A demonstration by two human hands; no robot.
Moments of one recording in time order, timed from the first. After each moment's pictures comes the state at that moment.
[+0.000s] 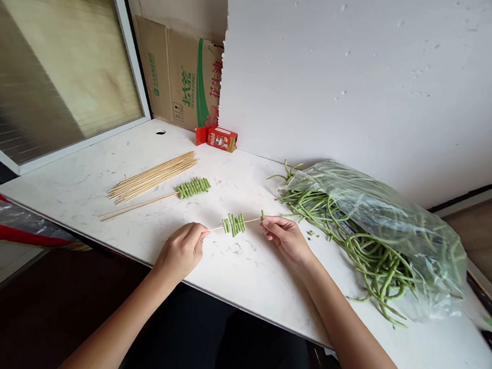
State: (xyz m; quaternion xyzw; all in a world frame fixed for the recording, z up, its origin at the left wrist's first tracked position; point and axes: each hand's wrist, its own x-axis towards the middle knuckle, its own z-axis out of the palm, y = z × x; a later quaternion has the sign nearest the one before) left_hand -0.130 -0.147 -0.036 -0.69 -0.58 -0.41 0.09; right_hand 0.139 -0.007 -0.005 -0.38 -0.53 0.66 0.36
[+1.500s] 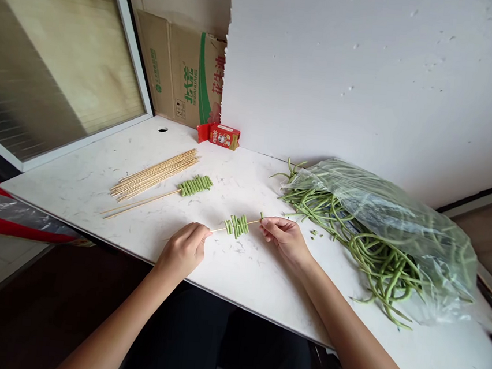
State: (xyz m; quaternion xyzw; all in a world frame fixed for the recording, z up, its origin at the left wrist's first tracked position) left_hand -0.130 -0.148 -0.036 -0.72 -0.55 -0.42 0.09; right_hand 0.130 -0.012 -0.012 -0.38 -0.55 0.65 0.37
